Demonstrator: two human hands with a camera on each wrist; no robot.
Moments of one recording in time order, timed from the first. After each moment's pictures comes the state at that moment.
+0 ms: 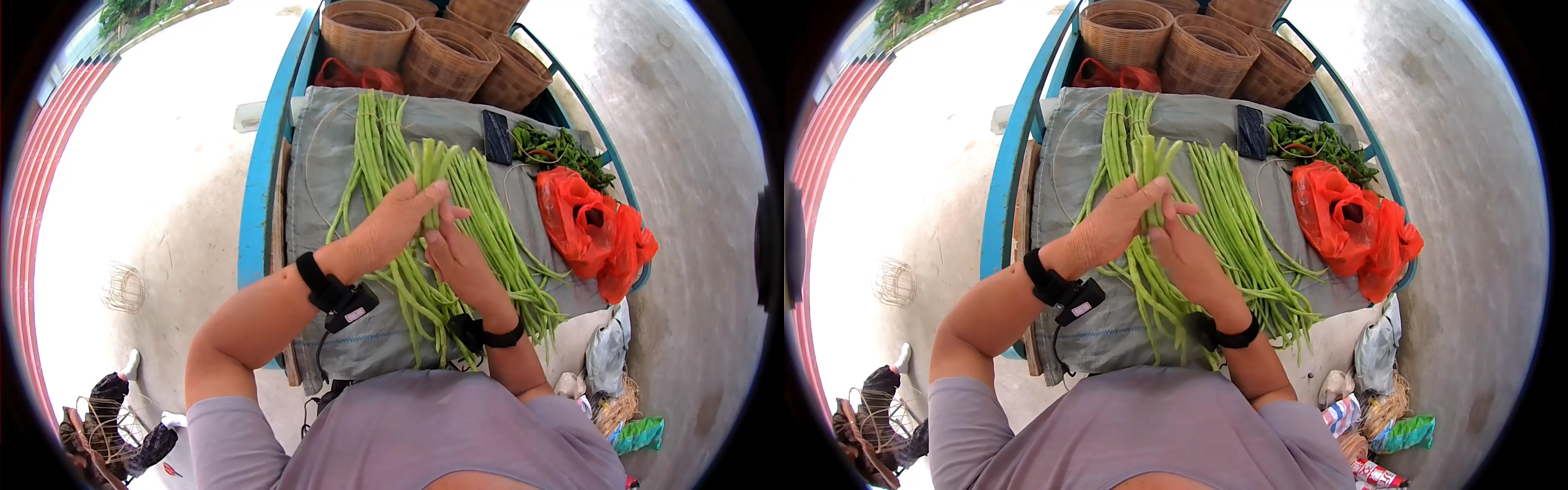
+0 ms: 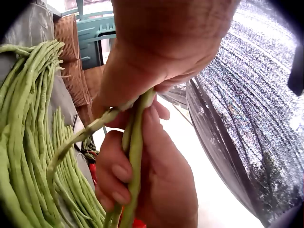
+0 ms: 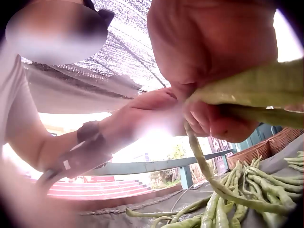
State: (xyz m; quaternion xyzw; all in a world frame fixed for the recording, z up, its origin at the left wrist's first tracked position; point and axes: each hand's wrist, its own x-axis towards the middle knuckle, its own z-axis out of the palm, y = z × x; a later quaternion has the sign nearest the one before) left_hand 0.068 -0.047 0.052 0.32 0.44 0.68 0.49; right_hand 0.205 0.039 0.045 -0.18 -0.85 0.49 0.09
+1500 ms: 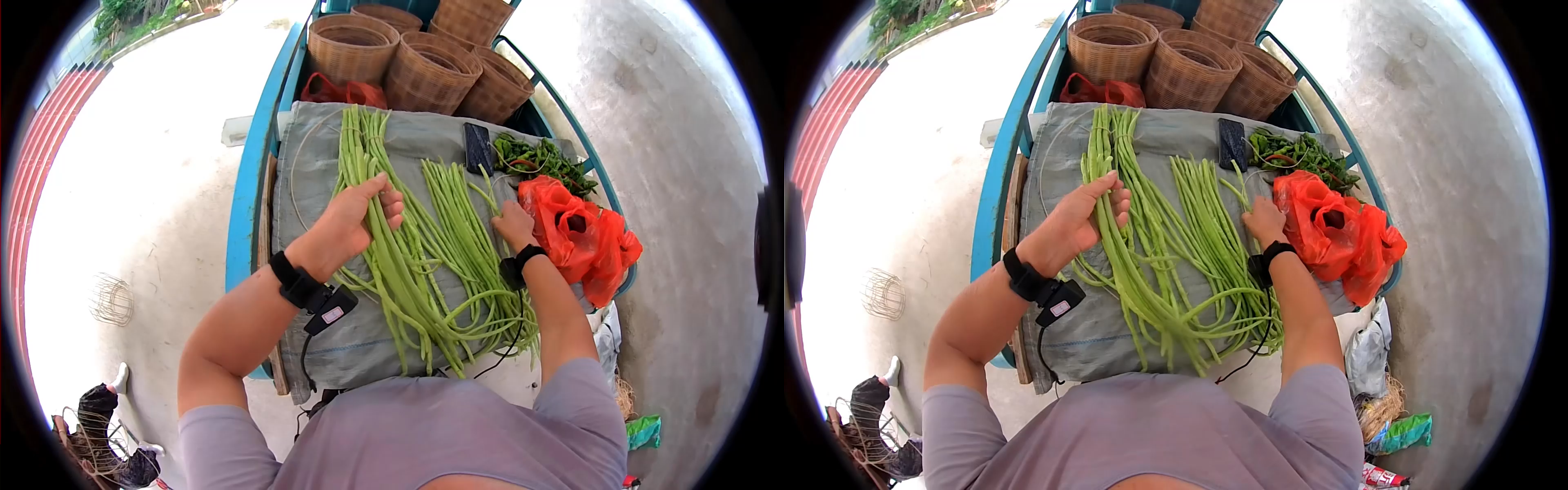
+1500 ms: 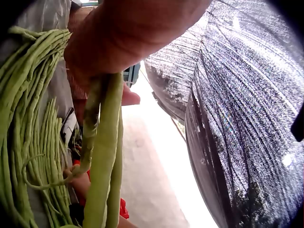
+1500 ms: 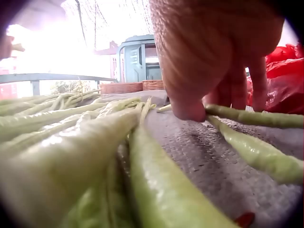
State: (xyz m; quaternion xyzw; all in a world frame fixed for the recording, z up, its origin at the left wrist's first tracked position) left_hand 0.036 -0.045 0.039 -0.05 0.37 0.76 0.54; right_hand 0.234 0.300 -0.054 -0.41 -0.91 -0.01 0.03
